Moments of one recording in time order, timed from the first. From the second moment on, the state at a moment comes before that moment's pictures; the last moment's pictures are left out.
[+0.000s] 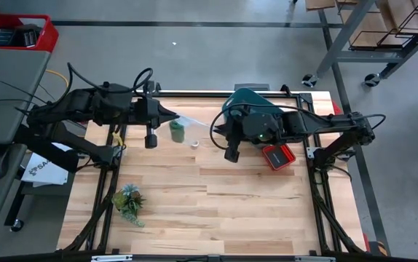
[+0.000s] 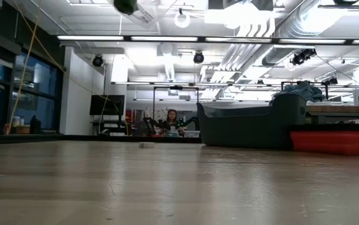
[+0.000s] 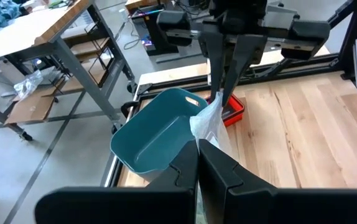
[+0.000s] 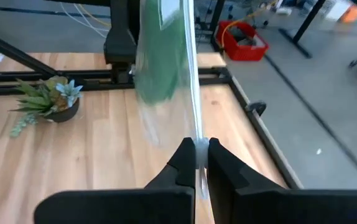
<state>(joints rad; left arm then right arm) -0.05 1.23 1.71 -0.90 -0.29 0.19 0.14 1.56 1.69 -0.70 0.42 0.05</state>
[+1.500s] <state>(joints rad) -0.10 1.14 1.22 -0.55 -0.05 -0.16 0.12 1.57 1.40 -0.99 0.00 0.52</state>
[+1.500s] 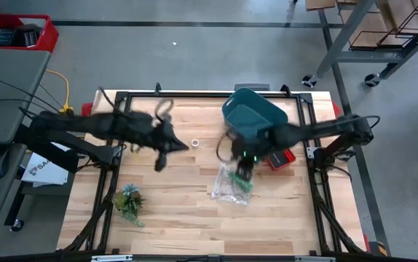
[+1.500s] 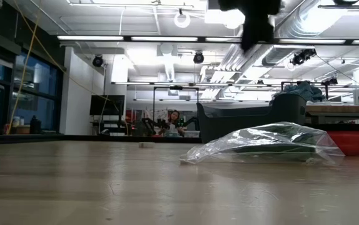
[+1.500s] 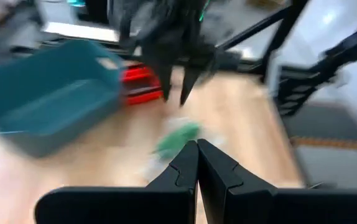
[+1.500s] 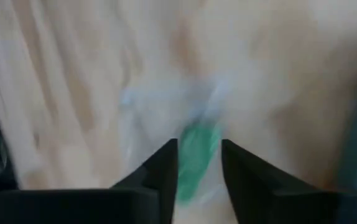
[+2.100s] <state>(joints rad) -0.13 1.24 0.76 -0.10 0.02 -0.60 0.21 1.59 1.10 -0.47 0.03 0.87</state>
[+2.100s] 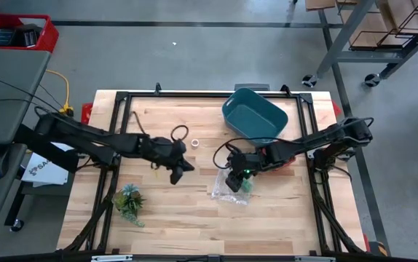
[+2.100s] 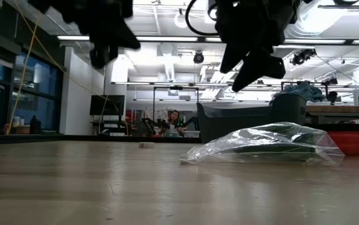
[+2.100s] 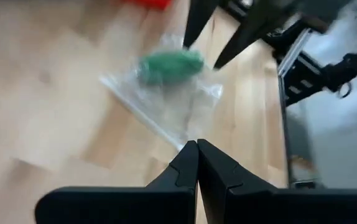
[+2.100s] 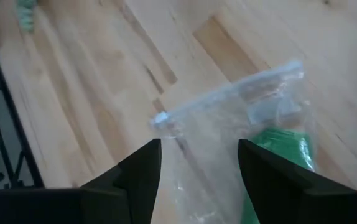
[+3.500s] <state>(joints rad) -0.03 1.89 1.10 -0.11 0.03 -0.98 0.39 1.37 1.10 -0.80 0.22 1.01</state>
